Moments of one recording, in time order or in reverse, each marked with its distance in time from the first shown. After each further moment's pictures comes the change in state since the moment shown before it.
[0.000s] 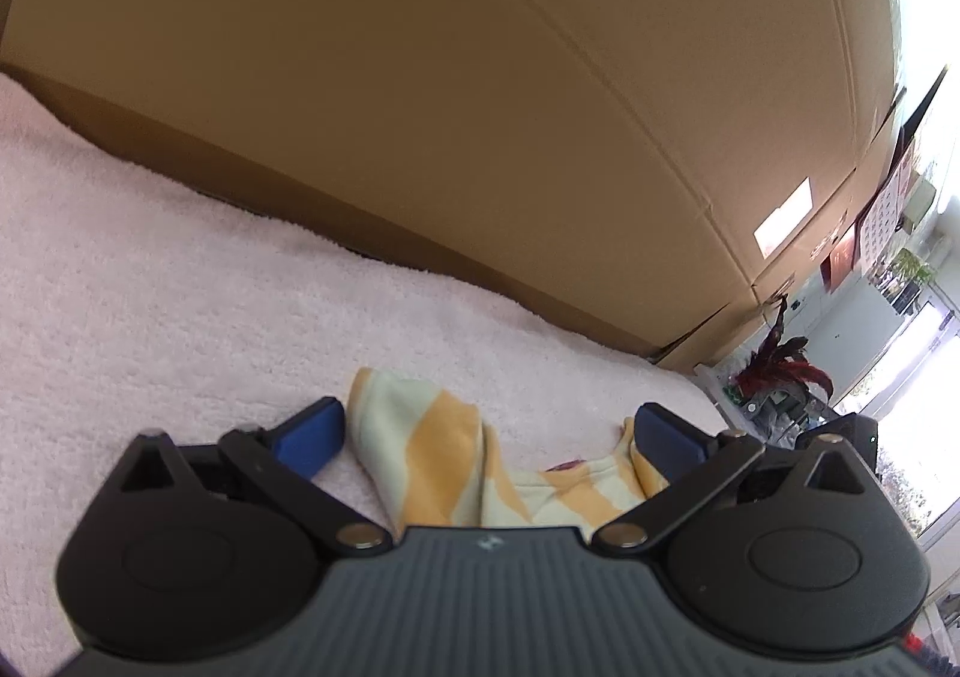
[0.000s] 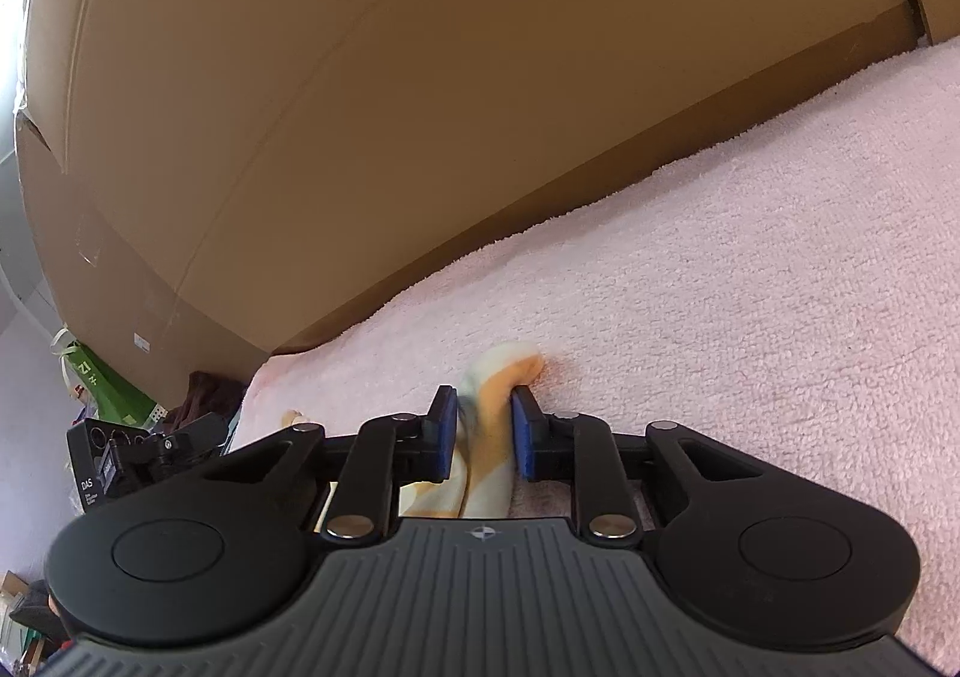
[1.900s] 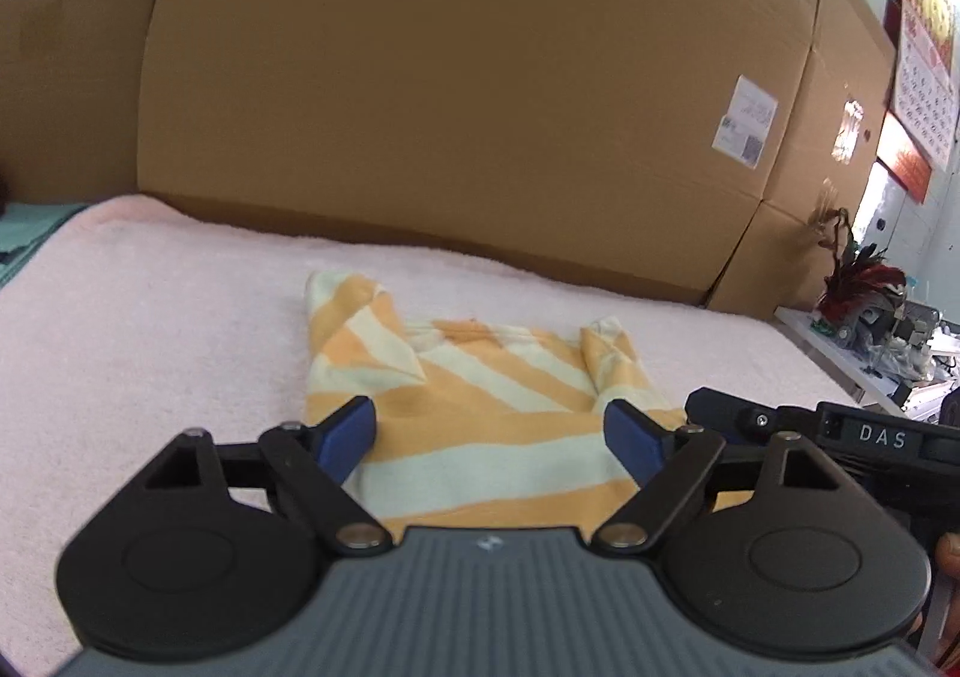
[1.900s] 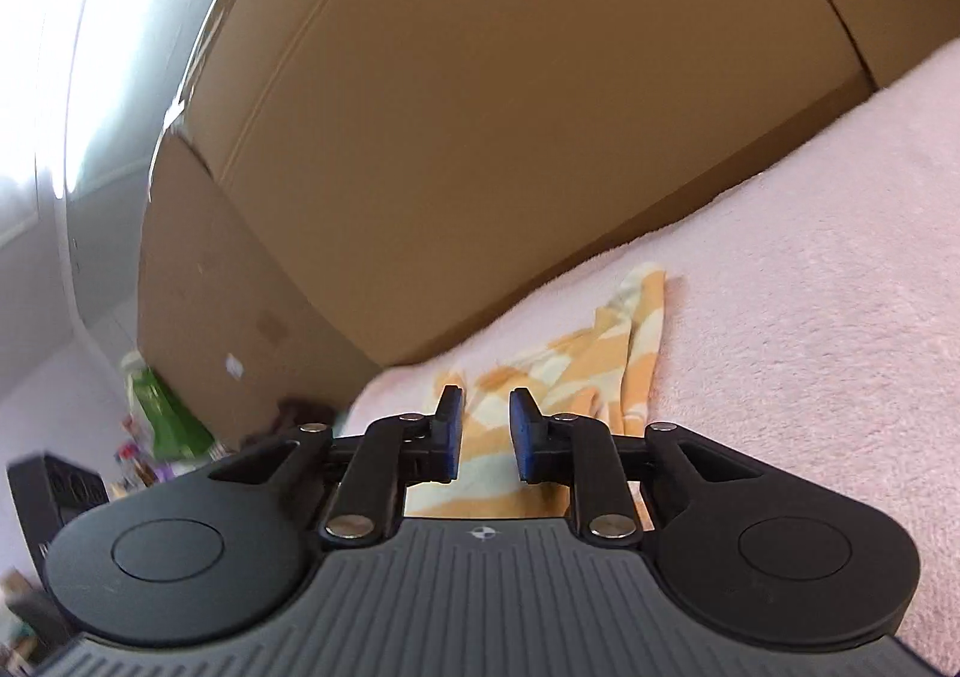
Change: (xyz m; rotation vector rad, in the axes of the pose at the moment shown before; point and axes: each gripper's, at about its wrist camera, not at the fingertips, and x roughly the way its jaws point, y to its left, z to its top) left arm -0.046 -0.155 -0.112 0.231 -0.128 0.429; right arm -0.094 0.055 -0.105 -0.104 -0.200 0.026
